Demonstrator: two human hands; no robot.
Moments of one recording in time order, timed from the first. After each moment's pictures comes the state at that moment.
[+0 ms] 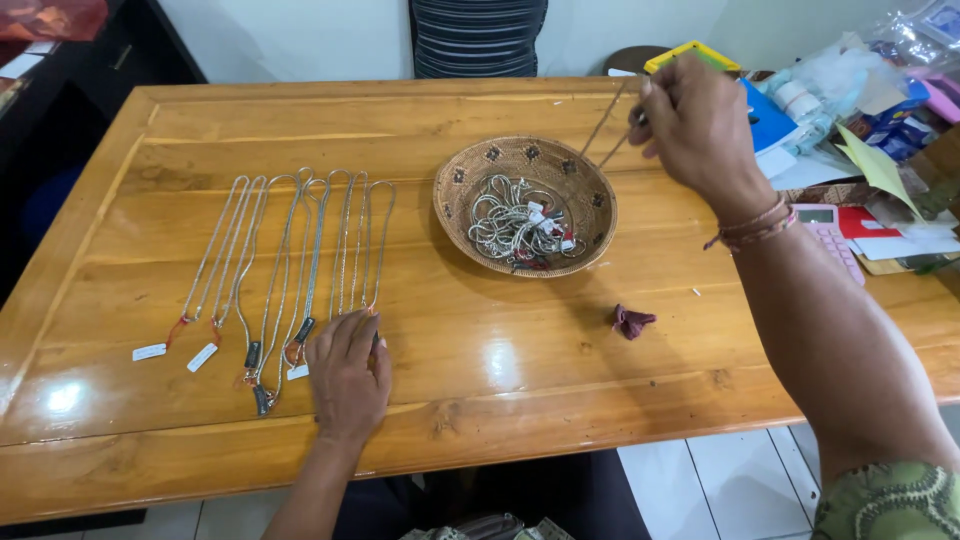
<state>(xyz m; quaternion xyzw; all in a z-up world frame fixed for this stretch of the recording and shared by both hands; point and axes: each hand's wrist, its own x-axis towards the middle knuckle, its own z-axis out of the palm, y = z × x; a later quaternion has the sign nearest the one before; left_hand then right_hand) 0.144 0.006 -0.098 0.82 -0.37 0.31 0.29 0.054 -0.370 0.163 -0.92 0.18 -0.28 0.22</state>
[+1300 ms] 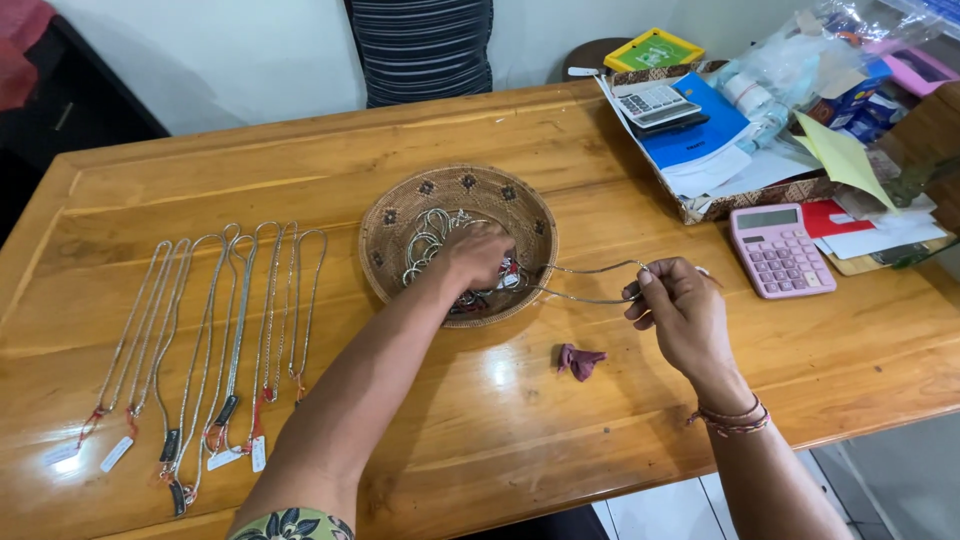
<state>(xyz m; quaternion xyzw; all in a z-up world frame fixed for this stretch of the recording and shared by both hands) 0.237 -0.346 -0.071 0.81 -0.55 -0.20 0.06 -0.065 -0.432 -0.007 -0.76 0.27 -0.33 0.50</state>
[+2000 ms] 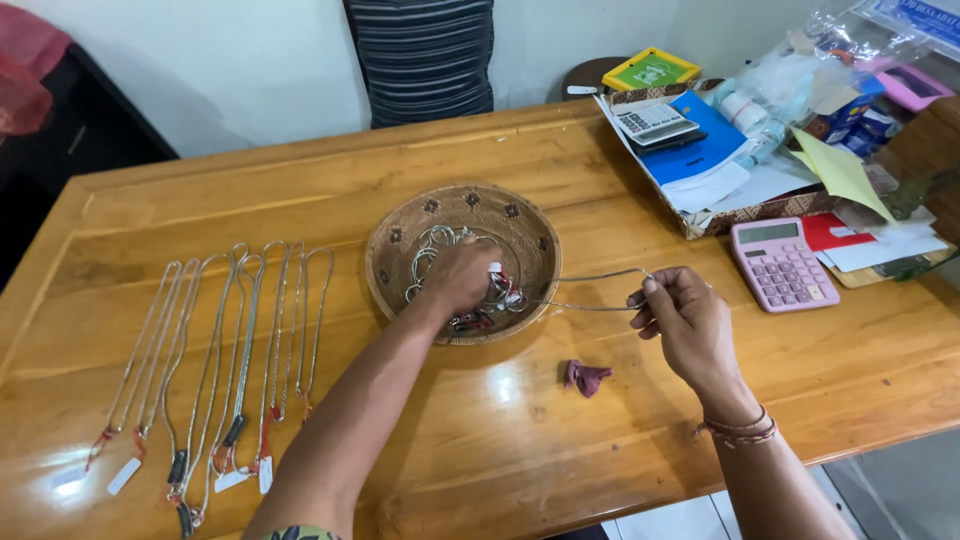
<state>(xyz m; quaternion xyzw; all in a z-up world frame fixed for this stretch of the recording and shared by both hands) 0.257 -0.309 -0.100 0.76 -0.62 -0.03 0.18 -0.062 -0.428 0.004 -0.73 0.29 -0.34 0.52</state>
